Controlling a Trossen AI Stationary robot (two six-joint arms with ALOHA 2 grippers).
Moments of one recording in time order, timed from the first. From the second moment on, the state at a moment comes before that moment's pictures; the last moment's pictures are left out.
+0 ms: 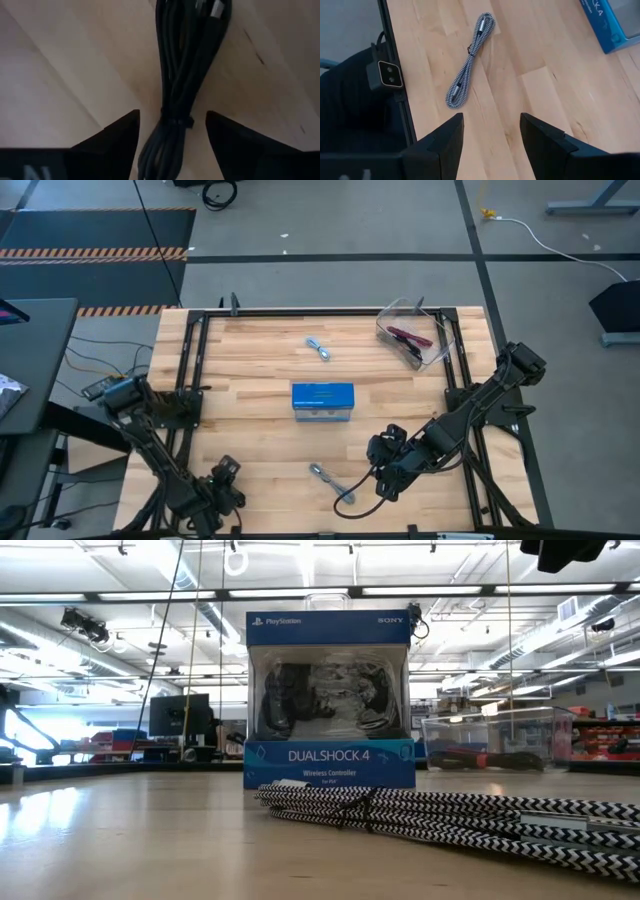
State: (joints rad) left arm -1.08 1.77 1.04 -0.85 -0.24 -0.43; right arm 0.66 1.60 1.29 -0.78 0.25 0.97
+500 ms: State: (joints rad) left arm -0.95 1.78 1.04 -0.84 -0.17 -0.51; right arm 0.66 1.60 1.29 -0.78 0.24 0.94
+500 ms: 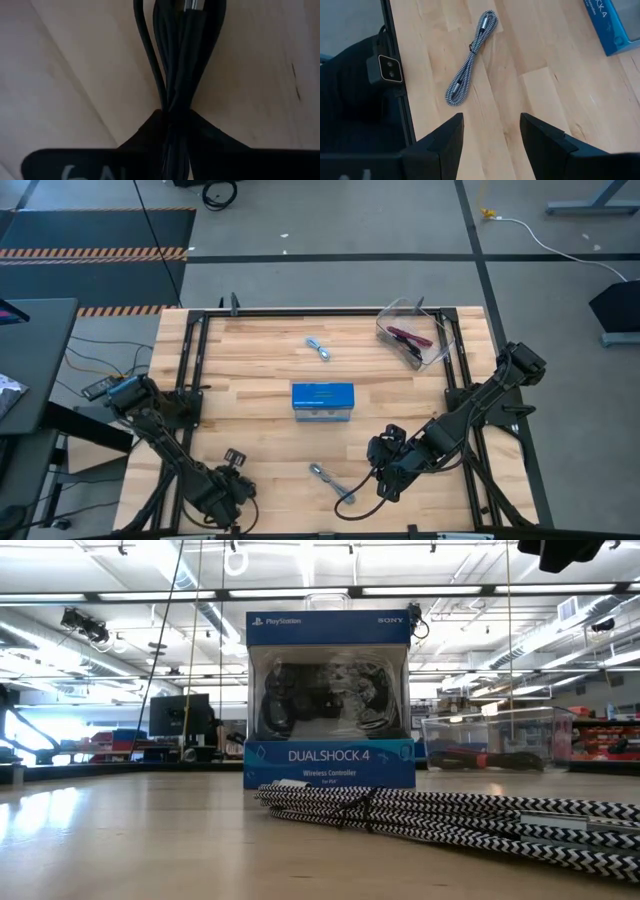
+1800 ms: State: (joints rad) left arm -0.54 1.34 1.19 -0.17 -0.52 0.07; right arm 0.59 1.60 1.53 -0.32 0.69 -0.02
